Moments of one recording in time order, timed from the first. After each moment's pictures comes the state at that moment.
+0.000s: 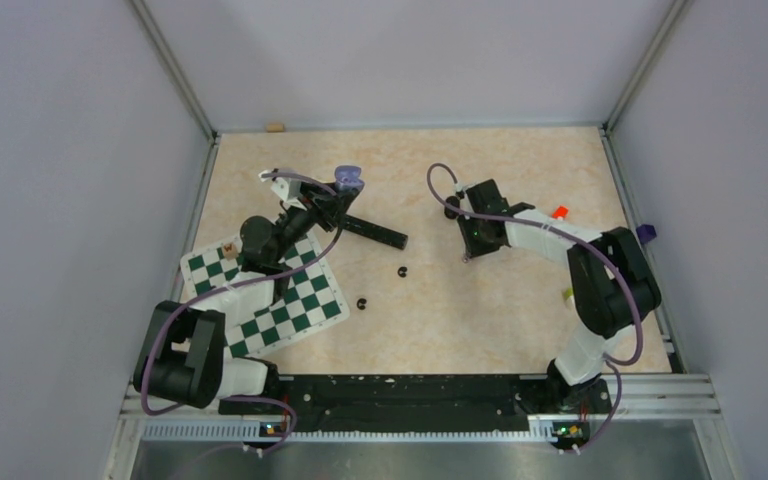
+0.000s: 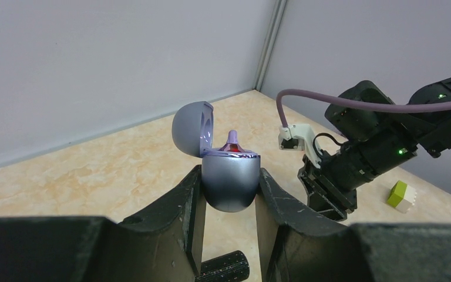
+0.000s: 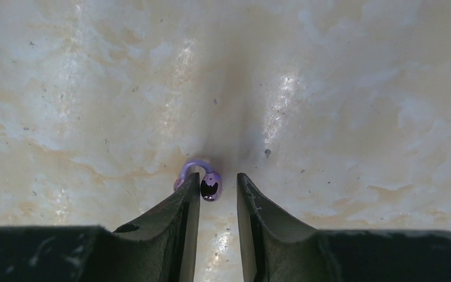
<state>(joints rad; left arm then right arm) -0.22 1.32 0.51 1.16 0.56 -0.40 0.44 1.71 1.02 -0.38 0.04 0.10</state>
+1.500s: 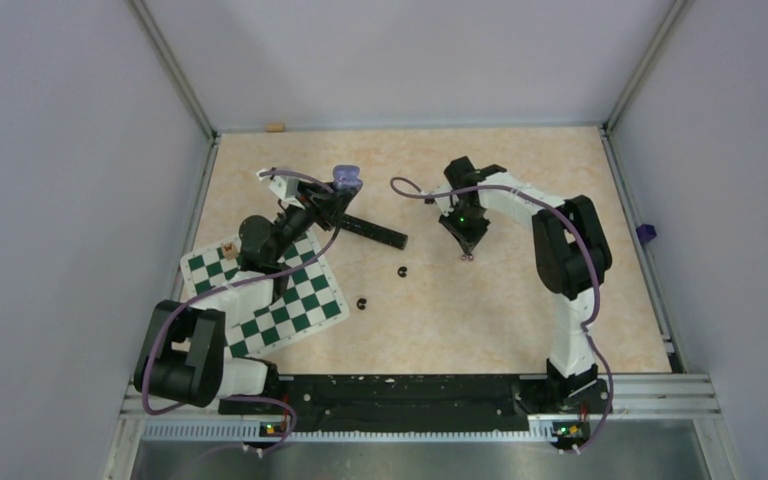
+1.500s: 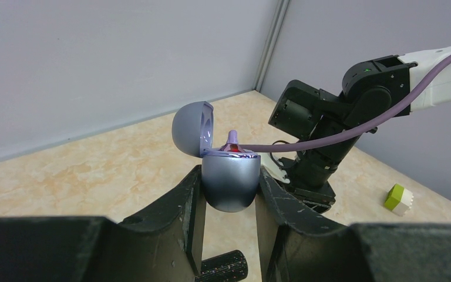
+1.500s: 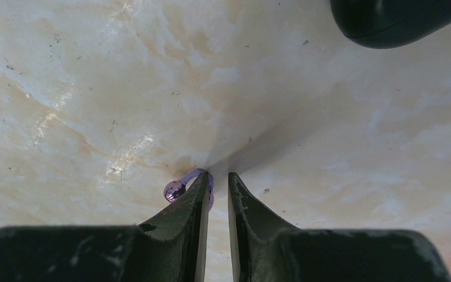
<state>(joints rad) -0.21 1.33 0.52 1.16 0.56 -0.42 0.45 2.04 1.51 -0.88 -0.07 -0.37</state>
